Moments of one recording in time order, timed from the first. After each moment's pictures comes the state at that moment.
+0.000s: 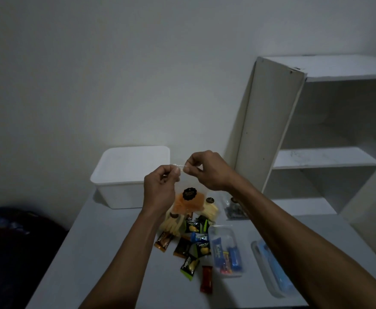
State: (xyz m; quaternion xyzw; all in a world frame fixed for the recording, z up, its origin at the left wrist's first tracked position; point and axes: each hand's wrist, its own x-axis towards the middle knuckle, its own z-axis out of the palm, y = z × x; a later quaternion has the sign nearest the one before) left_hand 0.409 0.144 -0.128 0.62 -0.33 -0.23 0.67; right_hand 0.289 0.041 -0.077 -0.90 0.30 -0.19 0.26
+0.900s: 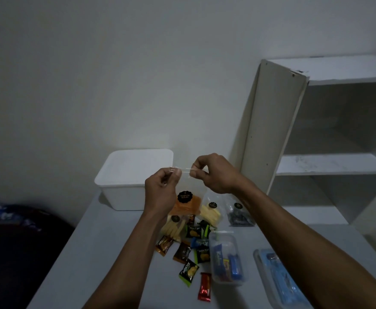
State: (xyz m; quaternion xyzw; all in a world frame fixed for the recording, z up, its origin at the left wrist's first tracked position) left_hand 0.391 0.131 -0.122 0.63 -0.32 -0.20 0.68; right_hand 0.271 0.014 -0.078 -0.90 0.26 -0.20 0.30
